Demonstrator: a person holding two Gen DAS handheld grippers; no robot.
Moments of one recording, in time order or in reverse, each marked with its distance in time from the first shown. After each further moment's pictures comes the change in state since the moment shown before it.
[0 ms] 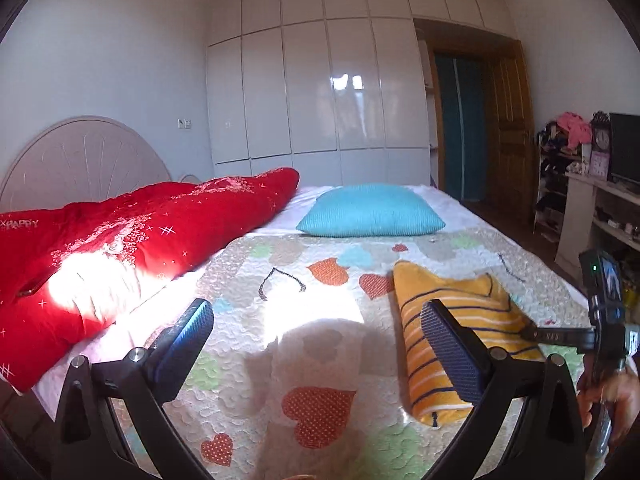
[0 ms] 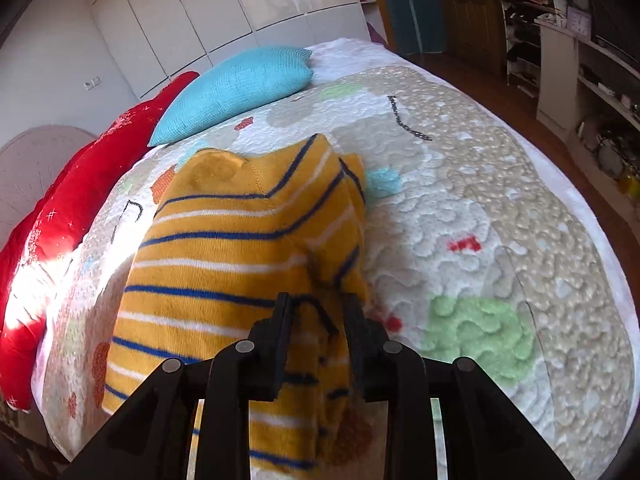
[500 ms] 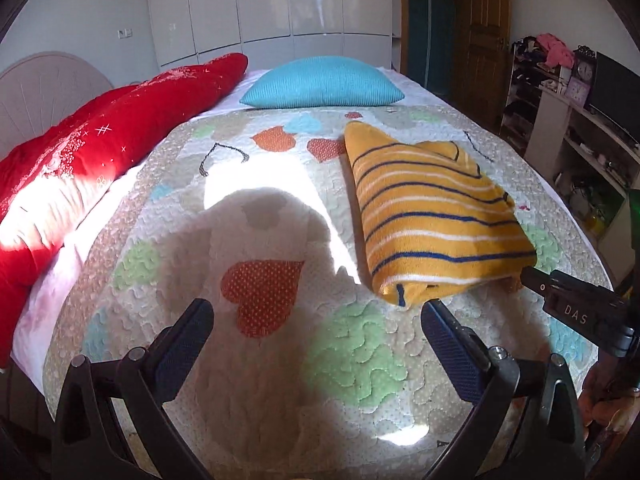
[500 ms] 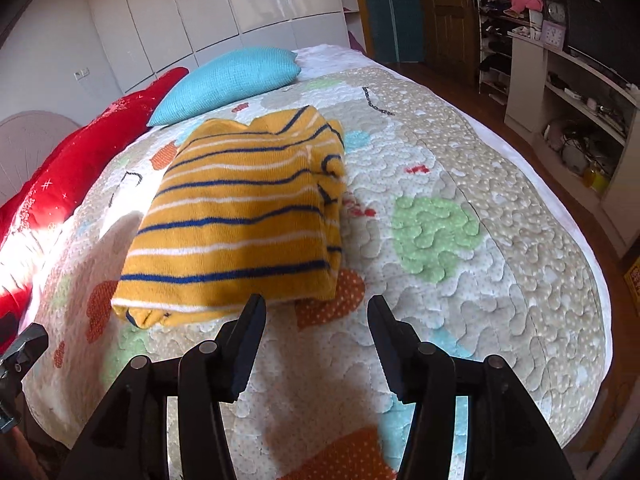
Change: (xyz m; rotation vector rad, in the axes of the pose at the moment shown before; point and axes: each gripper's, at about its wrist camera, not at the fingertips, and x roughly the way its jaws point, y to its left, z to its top) left arm 0.041 -0.032 -0.064 0.065 0.468 -0.131; right arm -0.053 0.014 -0.077 -0.020 -0.010 -0.128
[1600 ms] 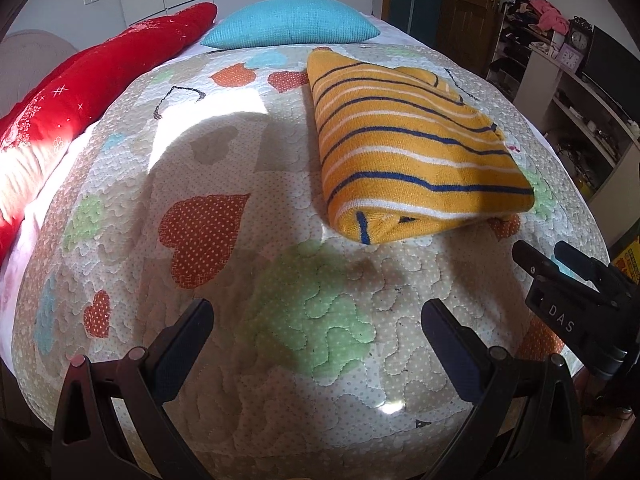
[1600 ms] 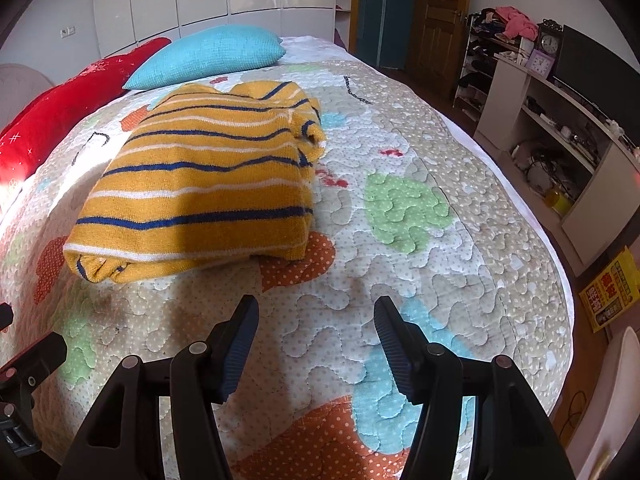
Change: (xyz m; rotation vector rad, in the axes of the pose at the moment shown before) left arm 0.041 -0.028 -0.021 0.030 0.194 -0.084; right arm 0.006 0.012 -0.025 -0.088 0.020 -0.188
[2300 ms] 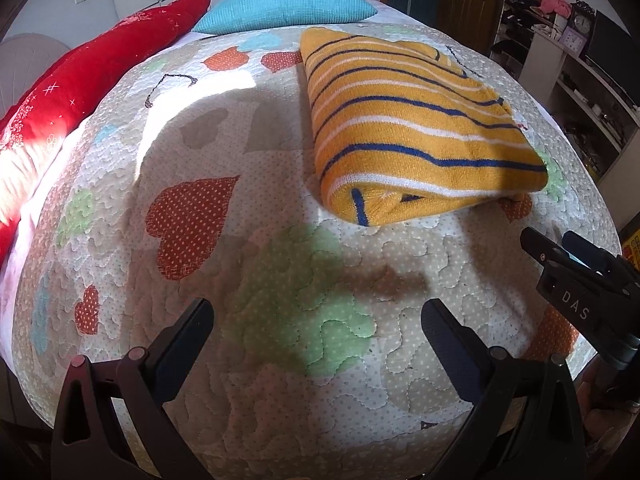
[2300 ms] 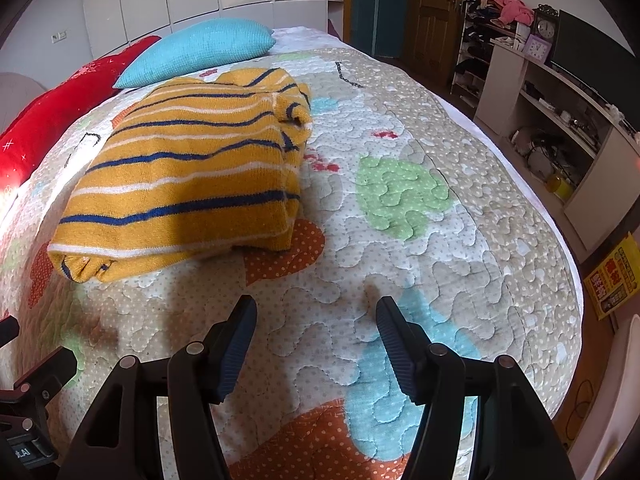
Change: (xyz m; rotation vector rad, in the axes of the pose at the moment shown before) left arm 0.019 -0.006 -0.003 0.020 0.062 0.017; right arm 0.014 -0.009 -0.002 0.037 0.033 0.011
